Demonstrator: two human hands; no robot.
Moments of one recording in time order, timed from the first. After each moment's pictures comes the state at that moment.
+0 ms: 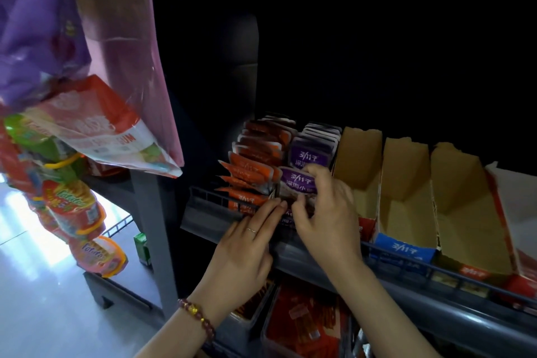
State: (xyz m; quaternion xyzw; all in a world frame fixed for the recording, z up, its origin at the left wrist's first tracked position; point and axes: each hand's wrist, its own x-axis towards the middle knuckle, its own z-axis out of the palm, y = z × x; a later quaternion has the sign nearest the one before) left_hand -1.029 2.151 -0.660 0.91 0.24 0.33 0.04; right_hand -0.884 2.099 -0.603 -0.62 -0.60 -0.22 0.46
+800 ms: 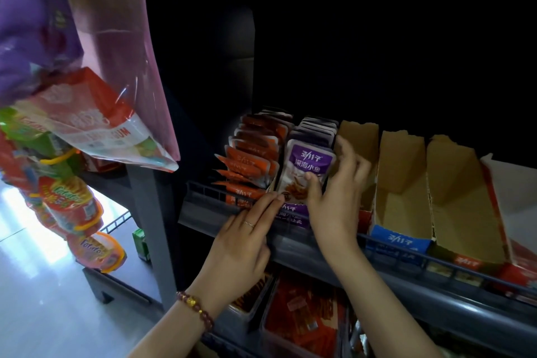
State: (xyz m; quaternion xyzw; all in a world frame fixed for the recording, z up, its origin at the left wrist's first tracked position) left_hand -1.029 2.150 -0.660 0.91 0.24 0.33 0.04; right_hand -0.879 2.106 -0.596 -0.68 -0.45 -0.13 0.56
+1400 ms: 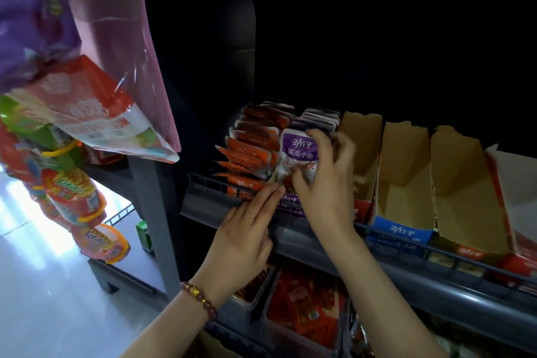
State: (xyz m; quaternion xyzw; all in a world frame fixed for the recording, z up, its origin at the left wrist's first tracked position) left_hand -1.028 2.149 -0.661 0.91 0.25 0.33 0.04; right_hand -0.879 2.115 -0.596 -0.68 -0.53 -0.19 0.47
